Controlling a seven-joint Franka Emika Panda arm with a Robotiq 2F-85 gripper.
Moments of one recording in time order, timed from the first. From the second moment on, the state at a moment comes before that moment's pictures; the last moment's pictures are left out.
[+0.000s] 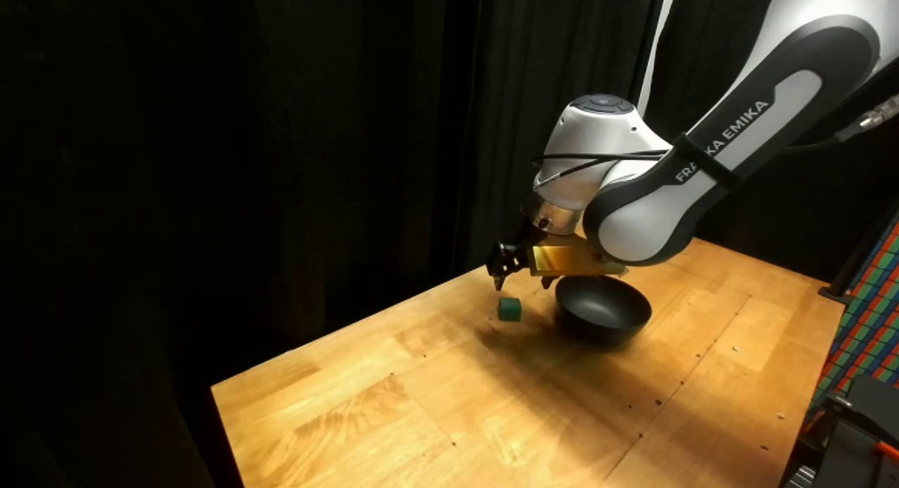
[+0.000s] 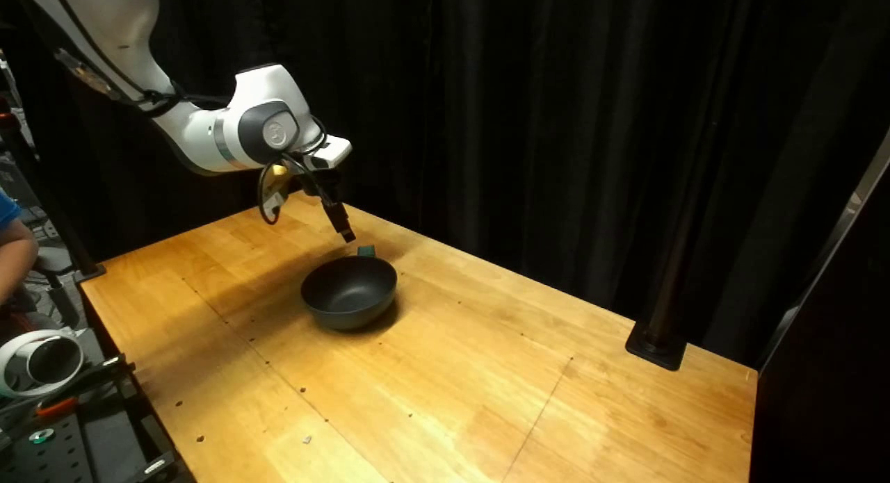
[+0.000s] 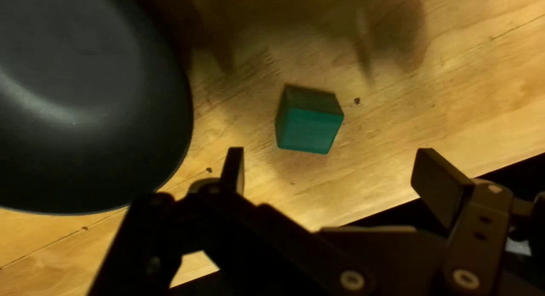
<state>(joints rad) 0.40 0.50 -0.18 -2.10 -0.23 2.87 0.89</state>
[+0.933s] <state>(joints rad) 0.50 0.65 -0.27 -2.05 -0.21 2.95 1.00</state>
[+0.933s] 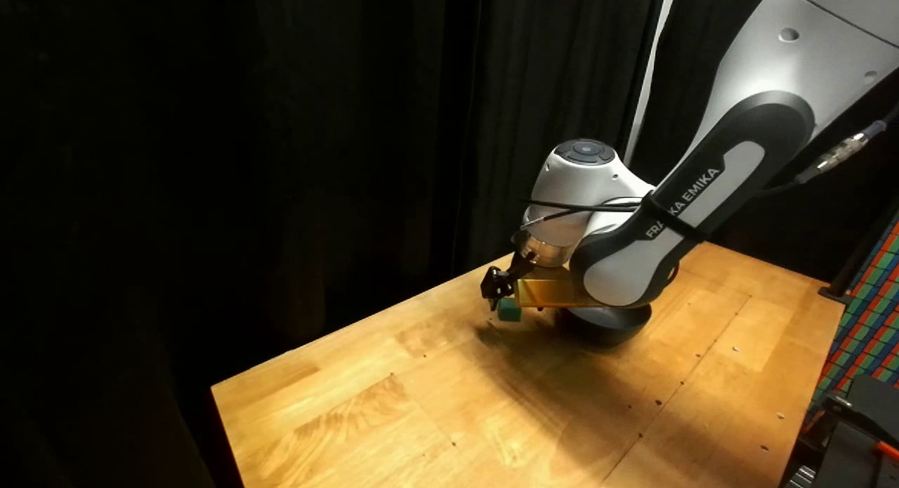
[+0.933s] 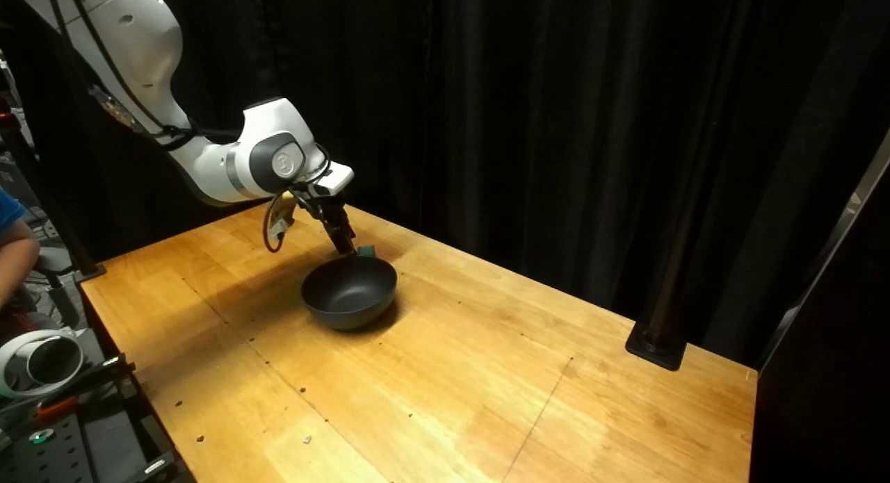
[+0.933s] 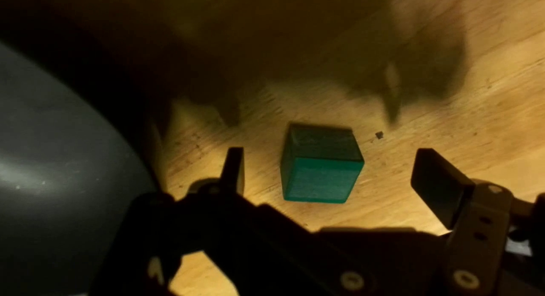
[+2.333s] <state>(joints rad) 0.65 0.58 -0.43 -2.06 -0.18 2.87 0.95</state>
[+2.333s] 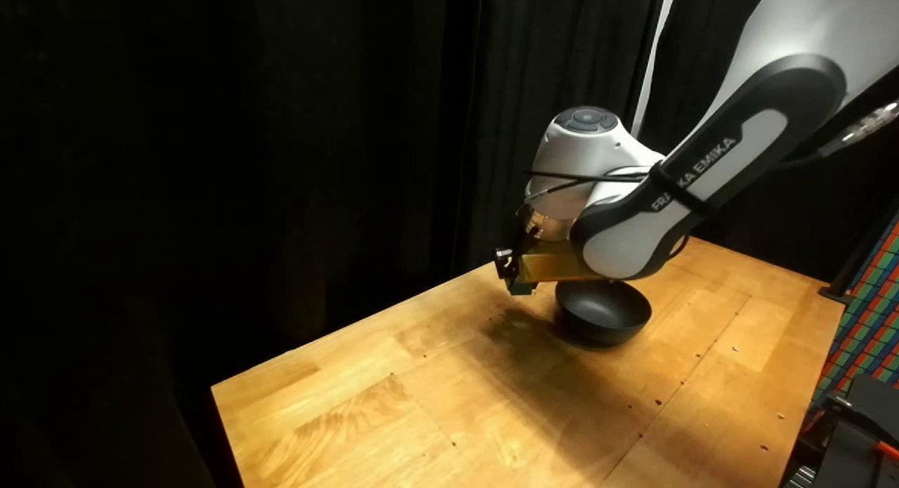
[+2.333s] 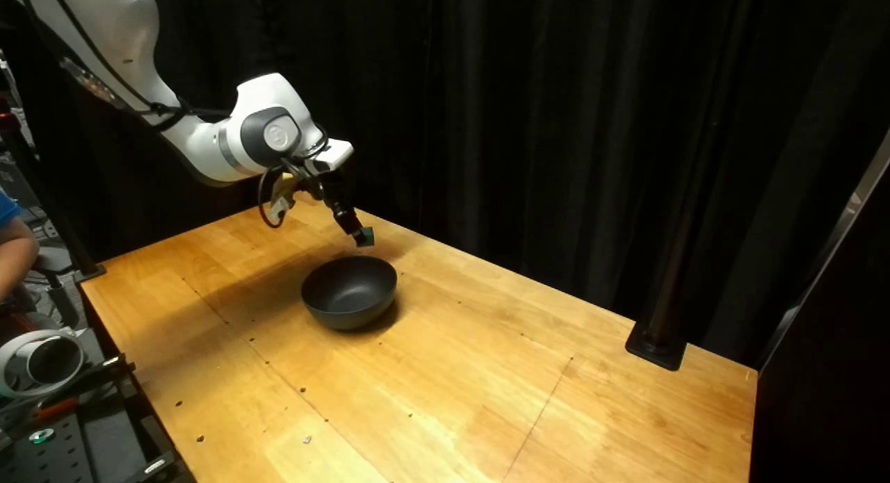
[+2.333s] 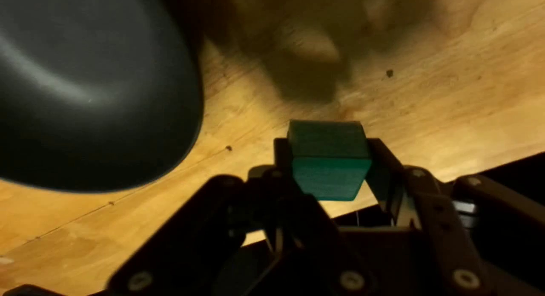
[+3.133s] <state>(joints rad) 0.25 0.24 -0.18 -2.18 -0.17 2.37 0.74</state>
